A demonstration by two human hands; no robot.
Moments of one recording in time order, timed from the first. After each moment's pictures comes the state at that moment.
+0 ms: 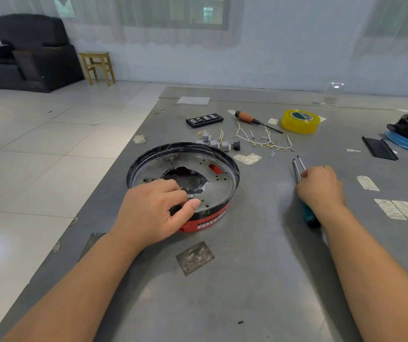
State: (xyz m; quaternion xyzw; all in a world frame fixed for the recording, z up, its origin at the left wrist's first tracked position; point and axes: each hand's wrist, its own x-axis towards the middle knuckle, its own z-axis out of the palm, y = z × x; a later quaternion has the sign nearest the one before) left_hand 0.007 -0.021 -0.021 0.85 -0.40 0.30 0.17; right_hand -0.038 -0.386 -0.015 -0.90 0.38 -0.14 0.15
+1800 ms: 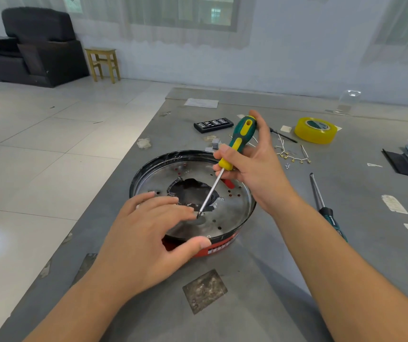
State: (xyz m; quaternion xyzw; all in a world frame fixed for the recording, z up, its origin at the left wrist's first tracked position) left_hand -0.016 -0.004 -0.011 0.89 -0.32 0.18 0.25; right_hand 0.025 -0.242 0.037 -0.66 -0.04 -0.15 0.73
